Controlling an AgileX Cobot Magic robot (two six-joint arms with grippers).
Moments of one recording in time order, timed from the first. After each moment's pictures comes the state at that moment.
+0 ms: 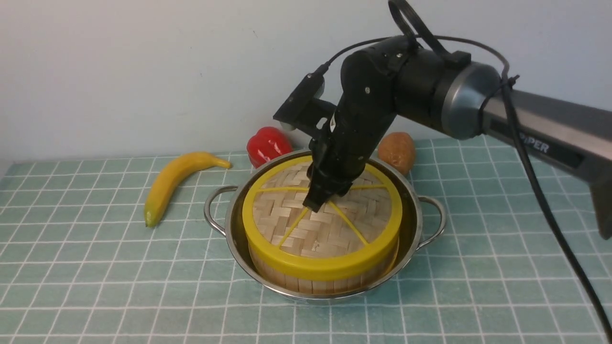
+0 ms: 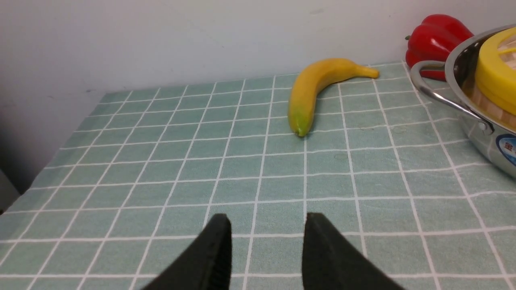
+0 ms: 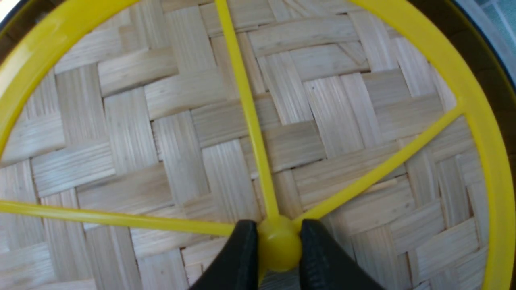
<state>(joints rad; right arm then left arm) 0.64 2.17 -1.94 0.07 1.10 -0.35 0.06 0.00 0.01 0.13 0.34 -0.01</state>
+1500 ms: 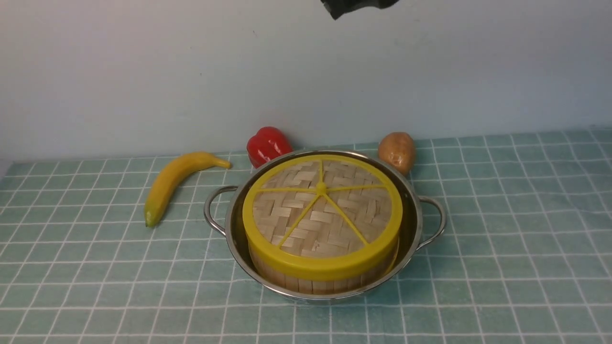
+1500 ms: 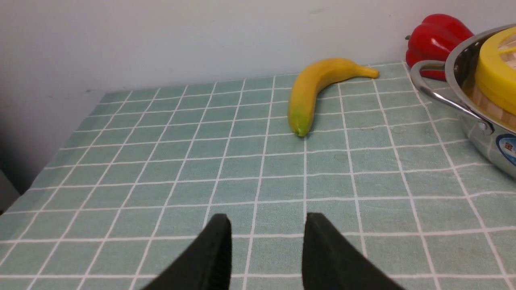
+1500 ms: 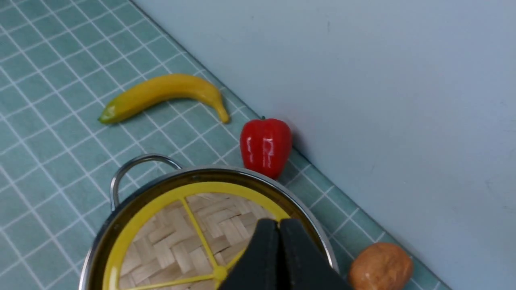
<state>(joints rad) 0.64 1.81 -2.18 0.02 1.23 -0.11 0.06 0.00 0.01 0.13 0.34 -0.01</state>
